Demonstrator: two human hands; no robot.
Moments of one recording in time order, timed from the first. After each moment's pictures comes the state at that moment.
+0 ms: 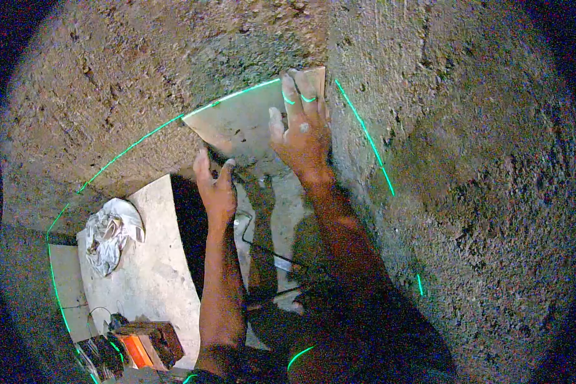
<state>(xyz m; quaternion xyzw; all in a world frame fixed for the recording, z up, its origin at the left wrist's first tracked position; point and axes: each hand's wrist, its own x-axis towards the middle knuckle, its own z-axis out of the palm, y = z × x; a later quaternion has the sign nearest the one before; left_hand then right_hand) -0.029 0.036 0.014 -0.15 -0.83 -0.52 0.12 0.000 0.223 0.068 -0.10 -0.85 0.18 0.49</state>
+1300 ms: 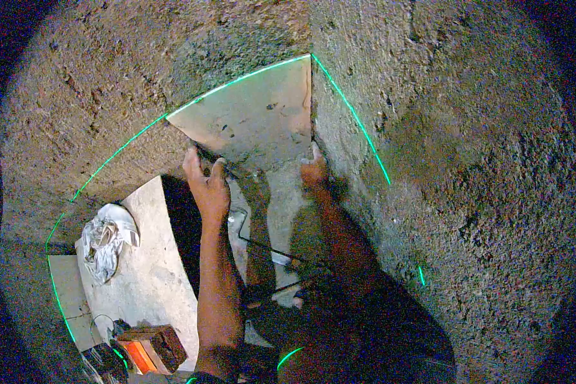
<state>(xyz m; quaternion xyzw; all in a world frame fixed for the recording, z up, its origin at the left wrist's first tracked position) -0.031 0.037 0.011 -0.16 -0.85 -0.49 0.13 0.023 0.259 -0.193 -0.35 -0.78 0.47 0.22</state>
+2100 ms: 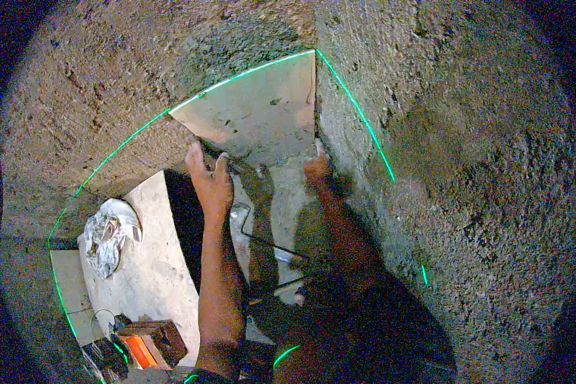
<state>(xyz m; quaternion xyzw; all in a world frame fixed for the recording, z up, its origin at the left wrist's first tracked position) -0.030 0.037 0.010 -0.17 -0.86 -0.45 0.15 0.019 0.261 -0.219 -0.36 -0.78 0.47 0.22</state>
